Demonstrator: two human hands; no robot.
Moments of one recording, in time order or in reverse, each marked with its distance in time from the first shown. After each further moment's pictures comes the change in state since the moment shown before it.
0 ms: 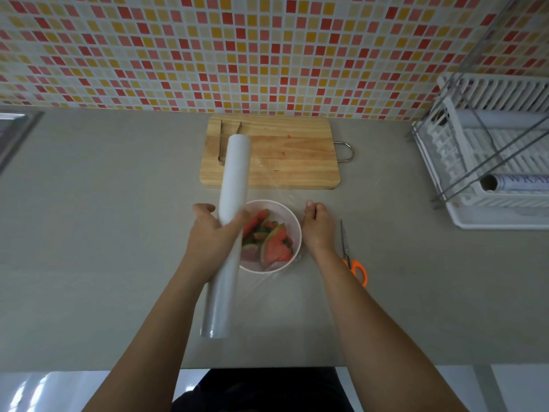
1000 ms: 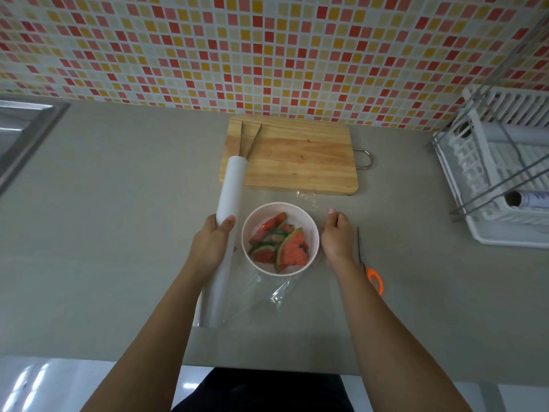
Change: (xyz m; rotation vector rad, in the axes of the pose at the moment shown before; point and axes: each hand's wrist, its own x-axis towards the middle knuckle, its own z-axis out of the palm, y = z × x) left_hand 0.029 -0.047 -0.019 -0.043 0.005 -0.079; right_hand 0.002 0.010 0.005 0.018 0.046 0.081
